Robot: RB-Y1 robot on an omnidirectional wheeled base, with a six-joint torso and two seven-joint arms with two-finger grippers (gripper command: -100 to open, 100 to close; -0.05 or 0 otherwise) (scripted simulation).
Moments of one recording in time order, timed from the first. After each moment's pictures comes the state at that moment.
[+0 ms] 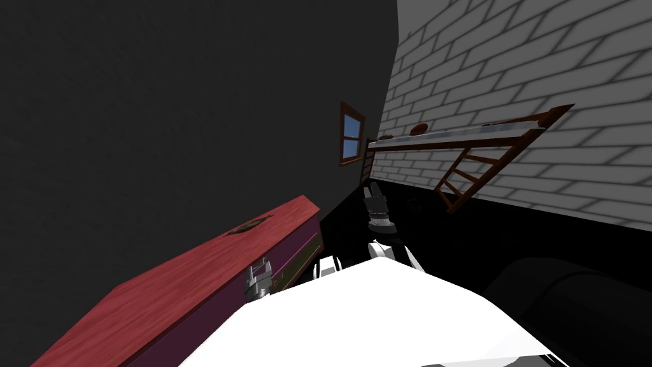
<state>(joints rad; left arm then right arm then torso) 0.31 -0.01 0.12 -0.95 0.35 -1.09 0.27 0.54 0.04 0.03 -2.29 0.04 -0.59 0.12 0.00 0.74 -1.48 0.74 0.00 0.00</state>
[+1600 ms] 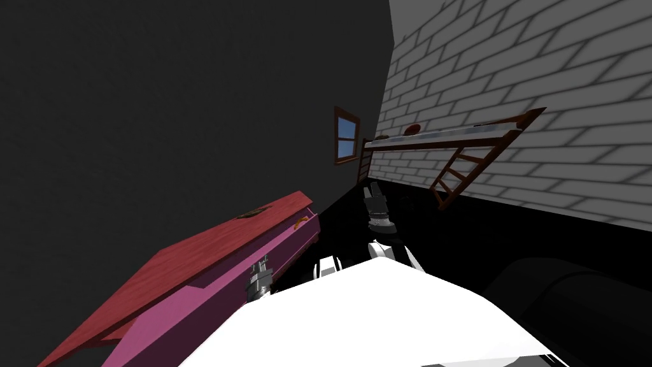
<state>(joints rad) 0.33 -0.01 0.11 -1.02 0.35 -1.05 0.25 0.53 0.04 0.03 -2.29 0.05 -0.59 0.12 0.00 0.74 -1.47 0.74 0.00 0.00</state>
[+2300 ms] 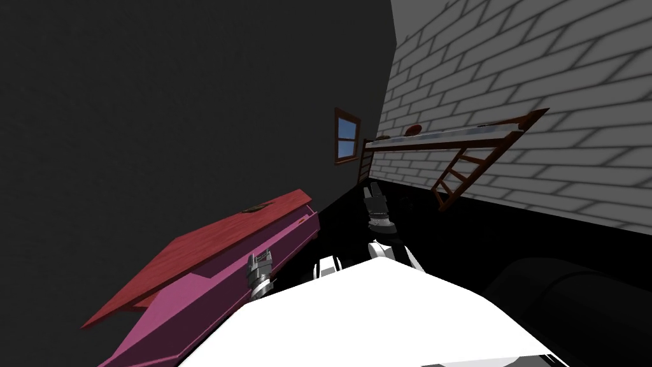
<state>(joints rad) 0.30 0.01 0.13 -1.12 0.36 -0.91 0.22 0.54 0.04 0.03 -2.29 0.04 -0.59 0.12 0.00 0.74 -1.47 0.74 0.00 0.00</state>
